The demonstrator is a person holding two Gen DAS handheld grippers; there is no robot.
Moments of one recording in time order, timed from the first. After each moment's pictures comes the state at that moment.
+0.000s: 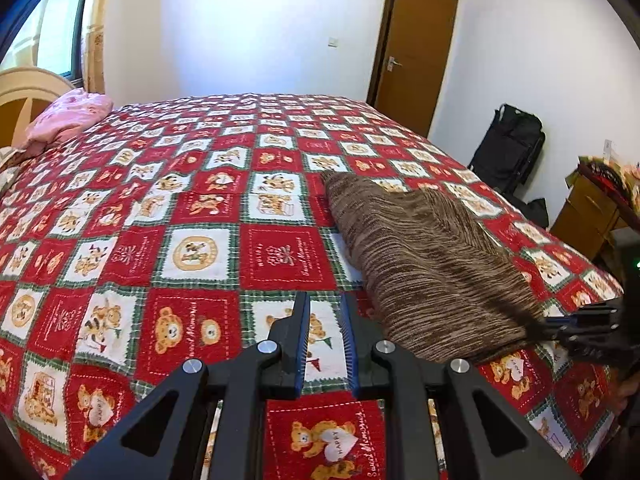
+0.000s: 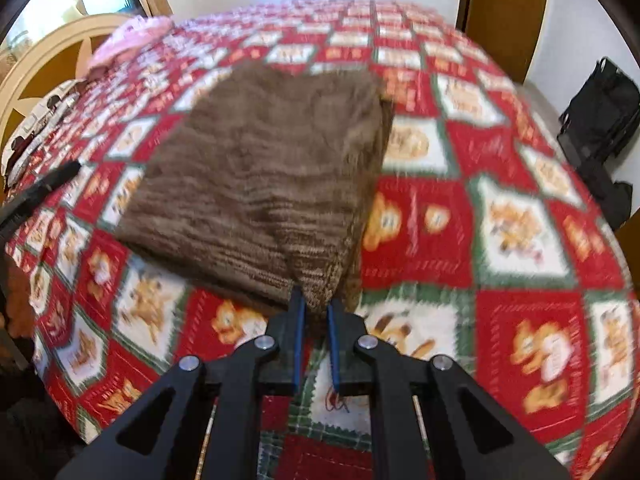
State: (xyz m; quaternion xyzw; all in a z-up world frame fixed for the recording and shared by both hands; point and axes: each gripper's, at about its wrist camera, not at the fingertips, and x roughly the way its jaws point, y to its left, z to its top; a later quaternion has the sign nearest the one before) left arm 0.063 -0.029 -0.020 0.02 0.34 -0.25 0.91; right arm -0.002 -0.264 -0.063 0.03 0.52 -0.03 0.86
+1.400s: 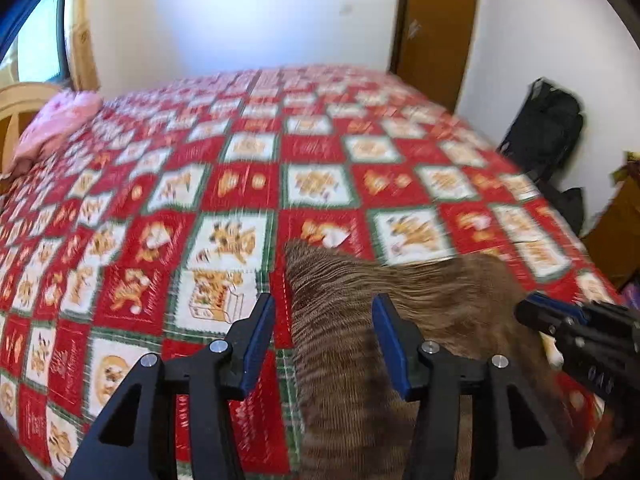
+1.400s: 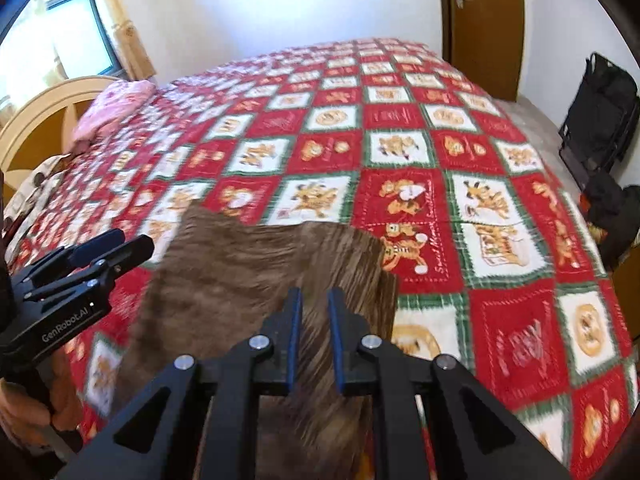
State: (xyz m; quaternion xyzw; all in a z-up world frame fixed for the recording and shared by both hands) left arm 0.213 -0.165 -0.028 0.06 0.41 -0.18 0.89; right arm 0.147 -0.319 -0.037 0.09 0.43 -0.06 0.90
